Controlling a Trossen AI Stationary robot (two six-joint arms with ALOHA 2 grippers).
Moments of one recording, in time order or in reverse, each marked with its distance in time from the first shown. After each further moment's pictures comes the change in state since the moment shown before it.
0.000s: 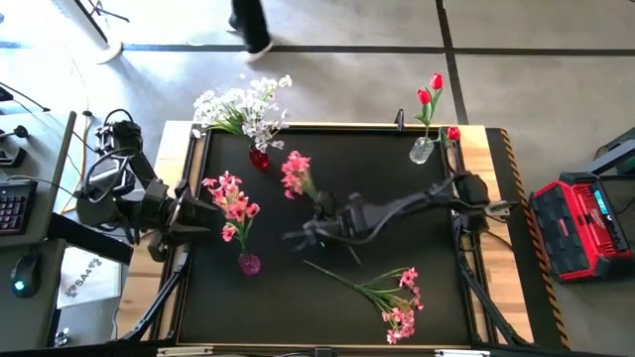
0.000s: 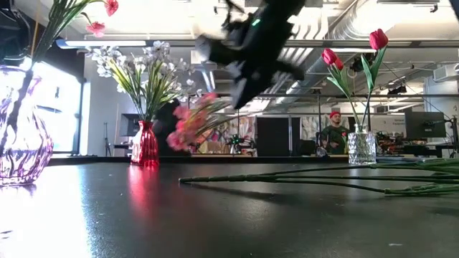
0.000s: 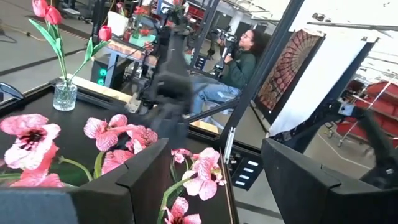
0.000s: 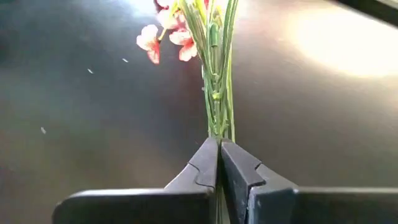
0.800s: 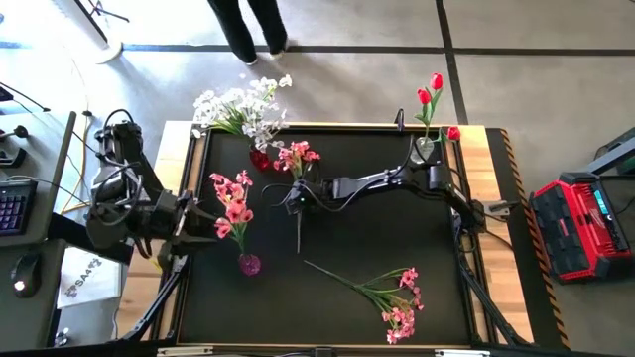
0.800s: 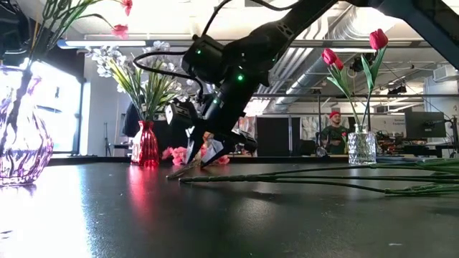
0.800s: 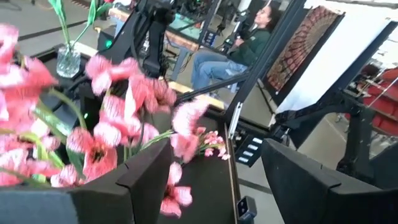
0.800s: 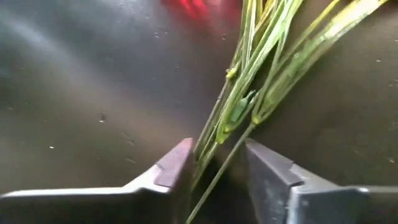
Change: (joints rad) left arm -0.022 0.056 -0.001 -0.156 0.009 -0.225; right arm -0.270 0.248 0.000 0.499 -0.337 -0.158
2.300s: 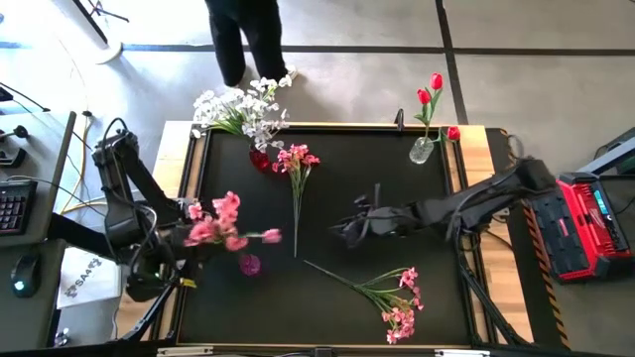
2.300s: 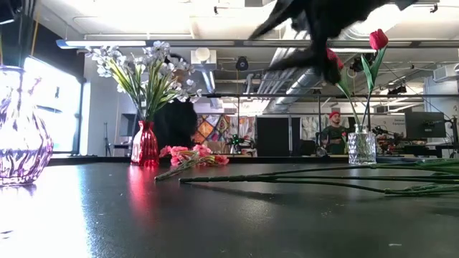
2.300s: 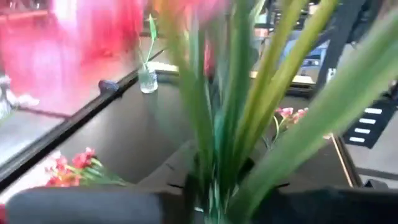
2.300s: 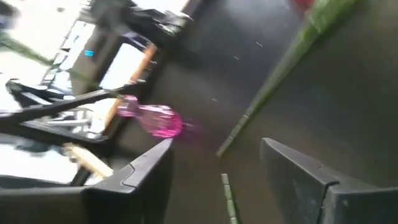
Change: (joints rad) left arm -0.009 0.285 0.000 -0.307 -0.237 -0.185; right arm 0.341 -0.810 -0.725 0.353 0.013 0.187
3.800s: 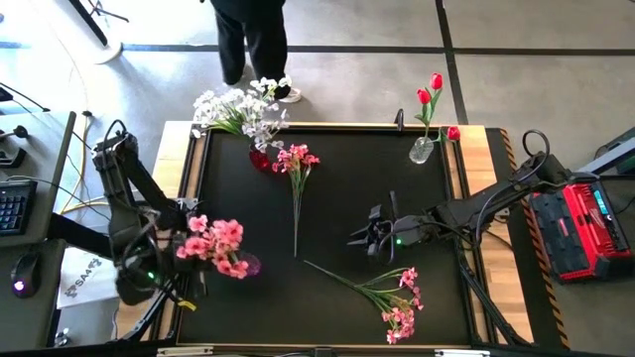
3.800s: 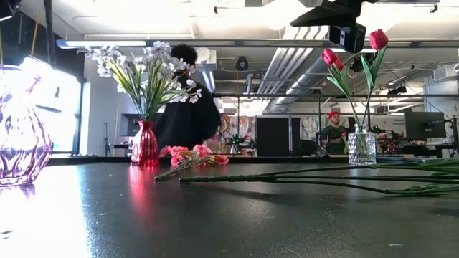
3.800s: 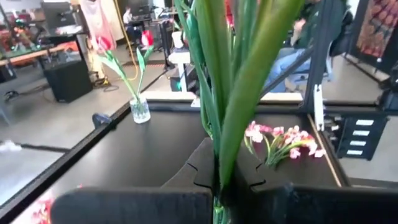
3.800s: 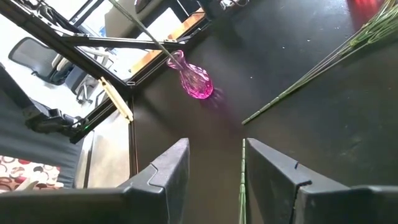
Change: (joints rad) left arm 0.008 0.038 -0.030 0.436 -0.051 0.436; right arm 0.133 -0.155 -0.003 -0.127 -0.023 -0.225
